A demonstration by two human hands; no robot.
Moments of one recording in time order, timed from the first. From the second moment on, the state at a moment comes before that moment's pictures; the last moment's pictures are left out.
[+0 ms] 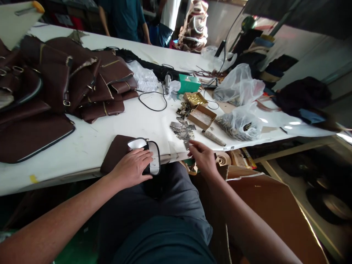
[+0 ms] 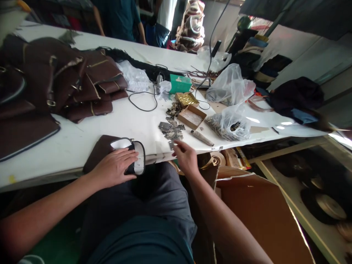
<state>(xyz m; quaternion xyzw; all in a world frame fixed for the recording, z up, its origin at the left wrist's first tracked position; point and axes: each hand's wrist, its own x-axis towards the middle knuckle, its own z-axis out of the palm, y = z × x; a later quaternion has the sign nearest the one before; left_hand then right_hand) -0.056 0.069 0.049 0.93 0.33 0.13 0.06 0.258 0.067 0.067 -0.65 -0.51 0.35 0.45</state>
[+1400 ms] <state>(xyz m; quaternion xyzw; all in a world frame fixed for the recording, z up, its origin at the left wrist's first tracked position) -0.060 0.074 0.051 0.93 0.33 0.13 0.10 0.150 0.037 0.037 -0.62 -0.50 0.49 0.35</state>
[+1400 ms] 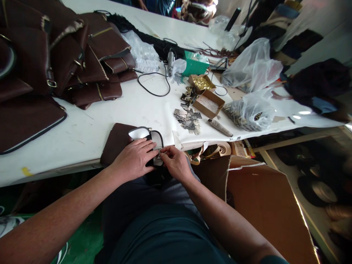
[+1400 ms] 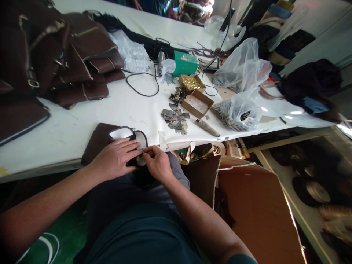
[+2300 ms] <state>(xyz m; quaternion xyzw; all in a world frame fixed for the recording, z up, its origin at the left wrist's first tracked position) -0.058 0.073 0.052 0.93 0.33 0.13 0.07 0.167 0.029 0.026 -0.58 -0.68 0.32 0.30</state>
